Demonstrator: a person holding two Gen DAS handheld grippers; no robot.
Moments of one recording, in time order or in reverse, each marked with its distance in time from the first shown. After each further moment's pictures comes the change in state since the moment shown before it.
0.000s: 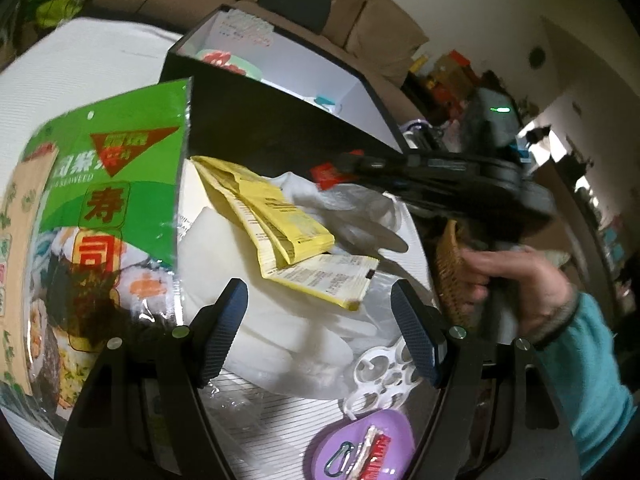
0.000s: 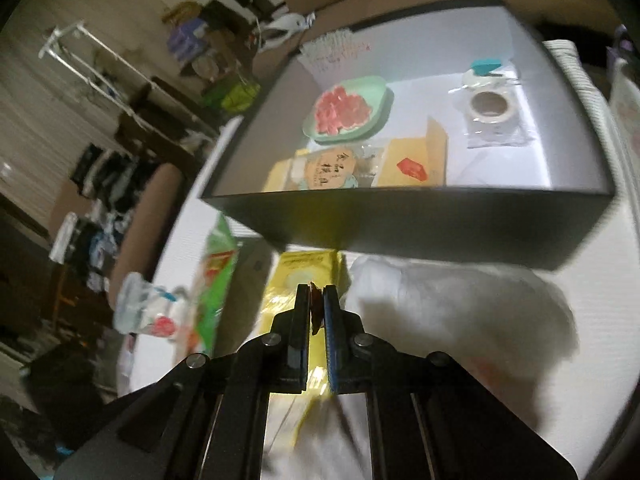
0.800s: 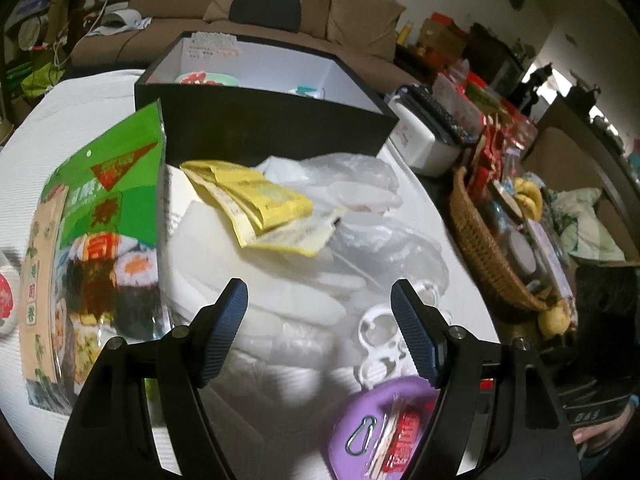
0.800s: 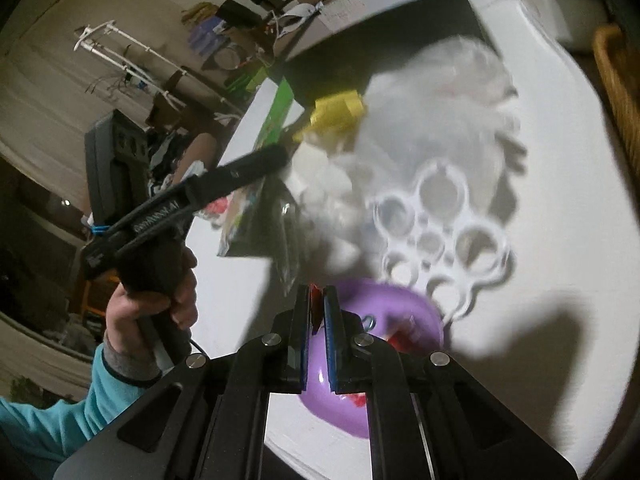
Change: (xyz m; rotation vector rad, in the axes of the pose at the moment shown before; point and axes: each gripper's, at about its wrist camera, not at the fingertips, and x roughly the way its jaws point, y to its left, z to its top) left arm -0.010 -0.046 -0.040 0.208 0.019 0.134; right arm -0.081 0.023 -0.219 0.069 0.013 0.089
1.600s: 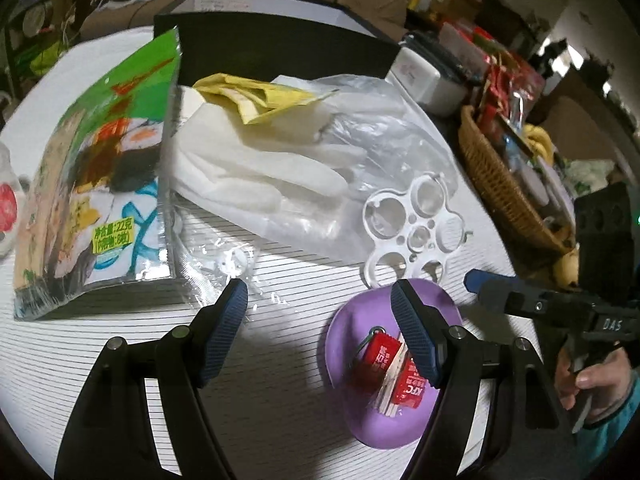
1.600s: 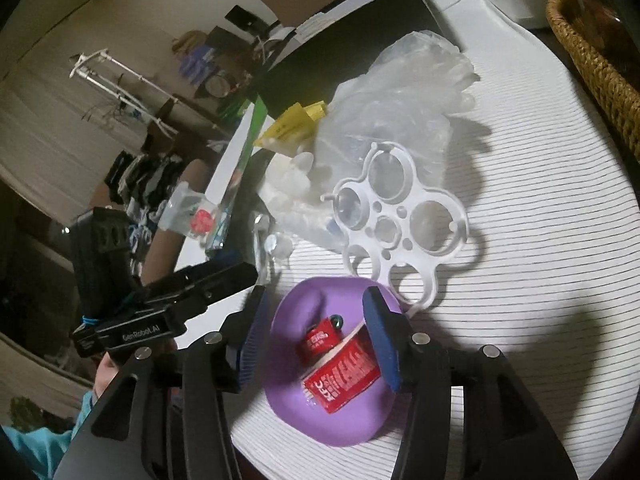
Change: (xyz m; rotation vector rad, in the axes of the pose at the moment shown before) left arm -0.005 -0.013 -0.073 0.009 0.104 0.073; right arm -0.015 -0.034 -0.025 0.037 -0.102 -0.008
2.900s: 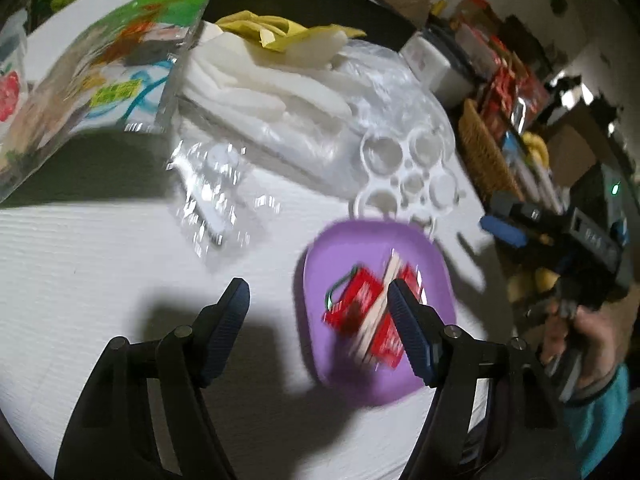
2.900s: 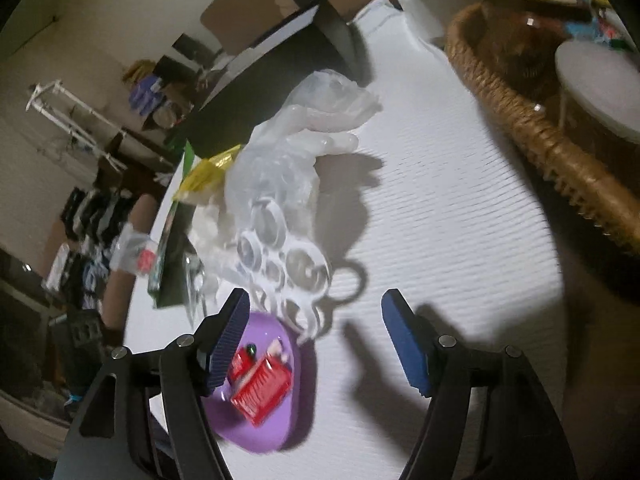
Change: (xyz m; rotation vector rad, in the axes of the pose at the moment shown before) left arm 0.010 0.008 -0.040 -0.195 0.039 -0.099; right arm -0.029 -0.049 0.020 0.107 -0.077 -0.165
